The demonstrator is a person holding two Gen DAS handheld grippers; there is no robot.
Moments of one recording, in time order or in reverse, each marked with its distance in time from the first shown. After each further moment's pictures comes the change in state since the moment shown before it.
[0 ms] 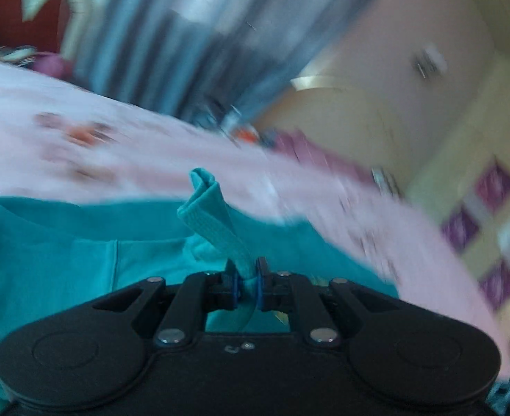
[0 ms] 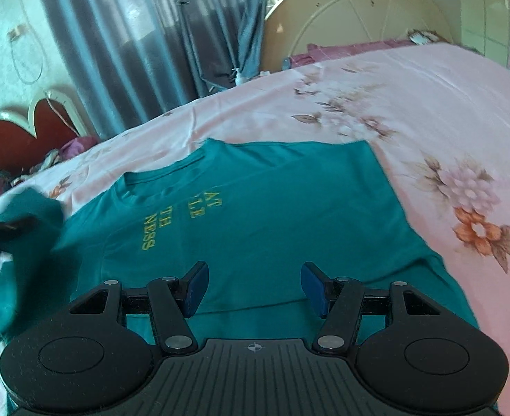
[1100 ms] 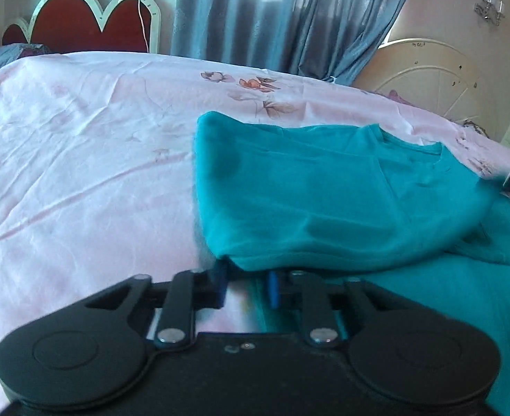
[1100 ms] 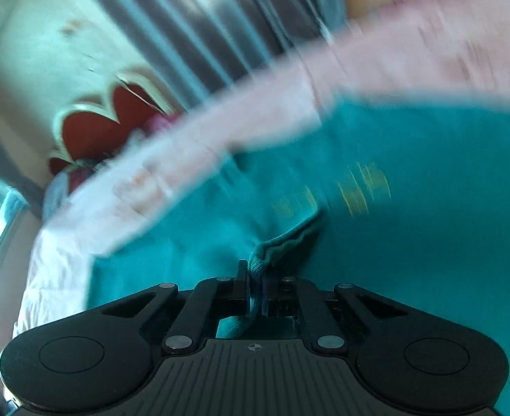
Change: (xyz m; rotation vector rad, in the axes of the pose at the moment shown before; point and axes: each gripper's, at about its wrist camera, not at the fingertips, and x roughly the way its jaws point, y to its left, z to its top) left arm -0.084 0.121 -0.069 0.067 0.059 0.375; right arm 0.051 0.079 0.040 -0.024 -0.014 0.364
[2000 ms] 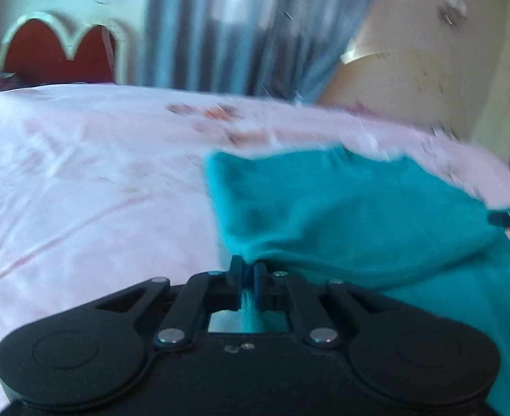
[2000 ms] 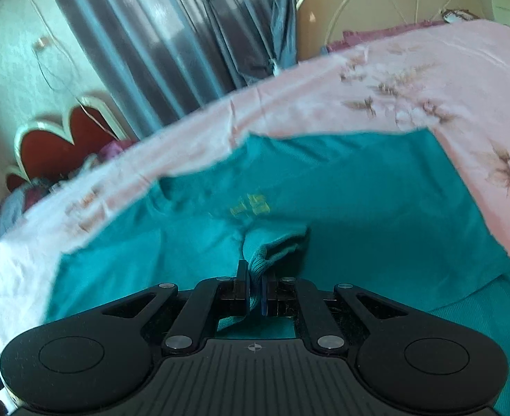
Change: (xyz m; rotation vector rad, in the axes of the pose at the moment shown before) left arm -0.018 -0.001 0.007 0.062 -0.091 -0.080; right arm -0.043 -0.049 -0.025 0.043 -0.014 -0.173
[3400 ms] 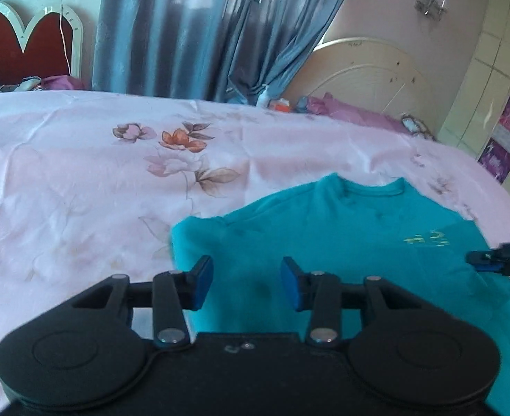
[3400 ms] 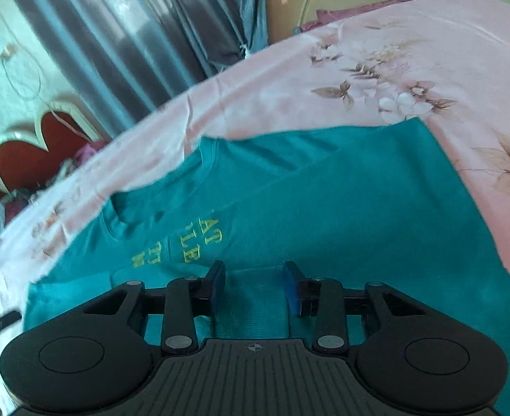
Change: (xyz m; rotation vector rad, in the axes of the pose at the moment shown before) left arm 0.095 0.009 0.082 0.045 0.079 -0.150; right arm 0.069 -0.038 0.023 0.050 0.108 -0.103
